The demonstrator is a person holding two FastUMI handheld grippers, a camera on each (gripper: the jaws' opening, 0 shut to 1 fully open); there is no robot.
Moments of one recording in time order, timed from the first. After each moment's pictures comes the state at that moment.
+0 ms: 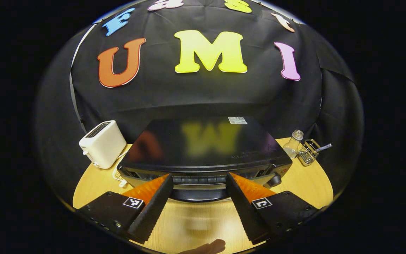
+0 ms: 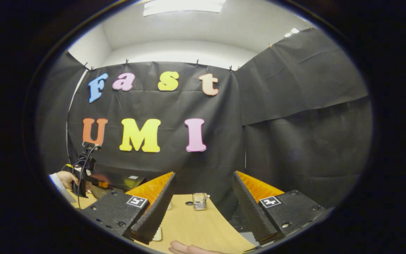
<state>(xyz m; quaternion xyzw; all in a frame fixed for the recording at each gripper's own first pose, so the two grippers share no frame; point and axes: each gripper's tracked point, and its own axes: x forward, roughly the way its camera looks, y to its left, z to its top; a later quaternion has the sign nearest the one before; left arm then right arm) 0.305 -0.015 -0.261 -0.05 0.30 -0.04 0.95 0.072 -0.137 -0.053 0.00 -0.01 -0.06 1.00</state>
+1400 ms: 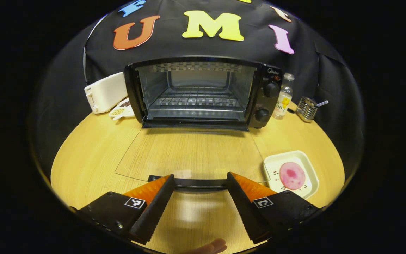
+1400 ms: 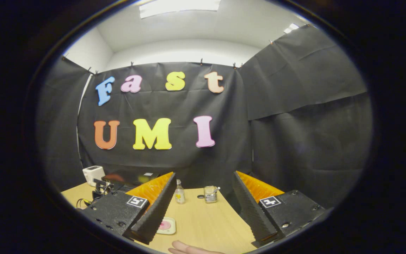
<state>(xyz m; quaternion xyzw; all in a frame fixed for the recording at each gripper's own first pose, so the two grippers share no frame) 0.159 -0.042 -0.396 -0.08 0.38 -0.02 0.92 0.020 -0.113 -0.055 0.02 0.02 -0.03 1.00</state>
